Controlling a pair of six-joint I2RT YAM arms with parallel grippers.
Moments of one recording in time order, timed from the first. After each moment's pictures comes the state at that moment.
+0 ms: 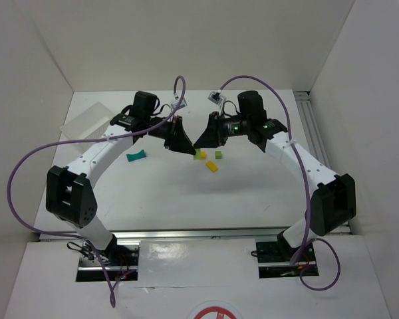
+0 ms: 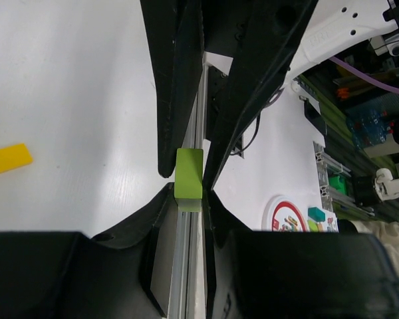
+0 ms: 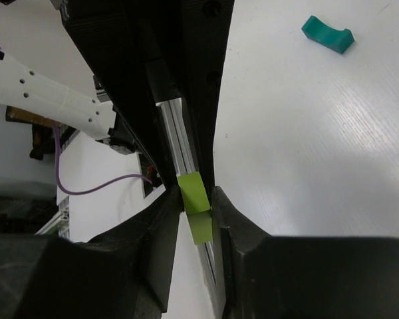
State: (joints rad) left arm -0.36 1.63 1.43 -0.51 1.23 -0.02; right arm 0.45 1.51 1.32 -0.28 -0.96 0.31
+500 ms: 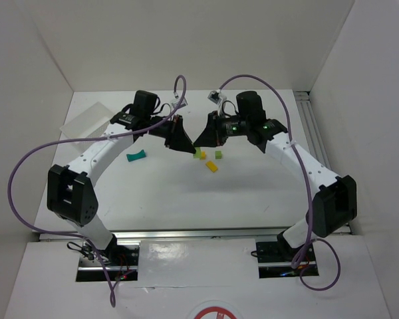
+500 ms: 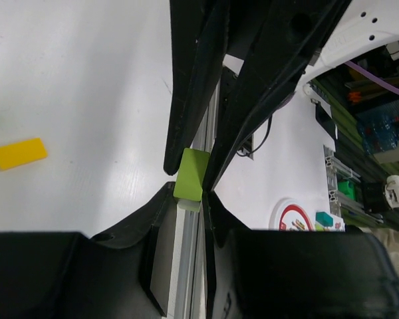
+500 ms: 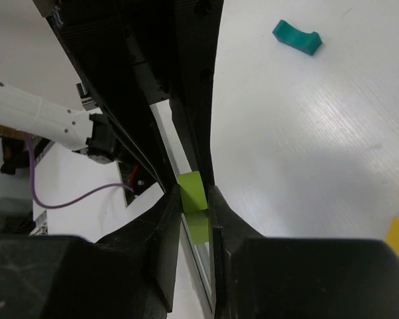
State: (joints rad) left arm -0.36 1.64 1.45 -0.55 1.20 0.00; right arm 0.46 1.50 1.33 -0.31 -0.86 0.28
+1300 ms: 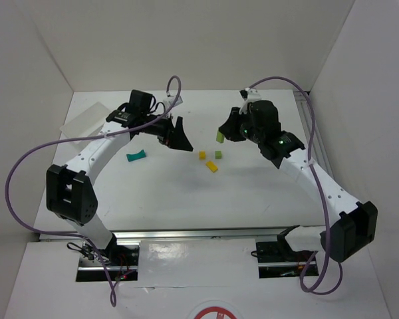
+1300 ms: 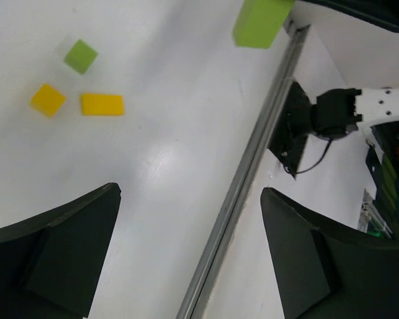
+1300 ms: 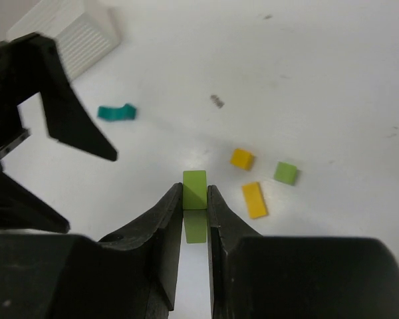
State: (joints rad) left arm -0.31 1.65 1.46 -0.62 0.96 -0.04; right arm 0.47 1.29 1.22 -0.33 -0.14 0.37
